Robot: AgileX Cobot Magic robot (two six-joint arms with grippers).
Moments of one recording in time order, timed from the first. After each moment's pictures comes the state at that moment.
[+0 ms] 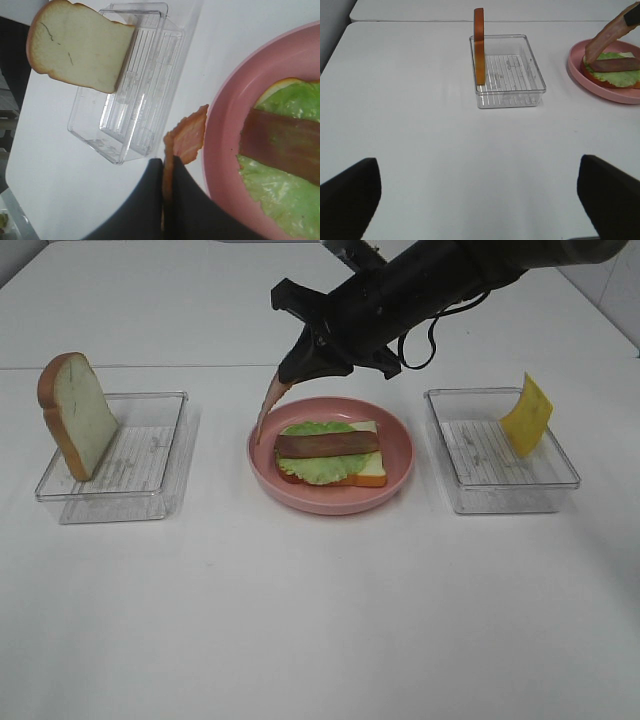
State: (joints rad) left arm 0.04 0.00 -0.50 -0.11 1.05 0.02; right arm 0.38 2.13 -1.62 0.94 0.73 -0.41
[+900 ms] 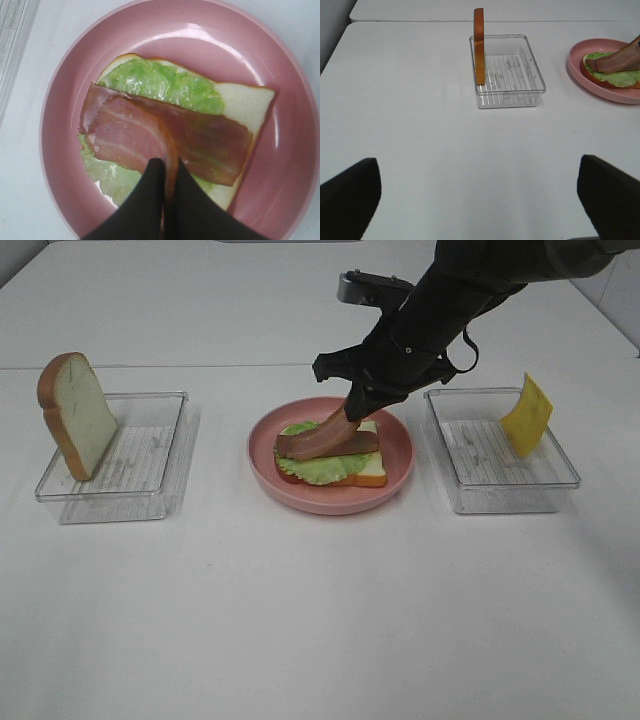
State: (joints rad) left arm 0.04 0.00 -0.50 -0.11 1.05 0.02; right arm 0.38 2.16 -1.62 0.41 0.68 -0.19
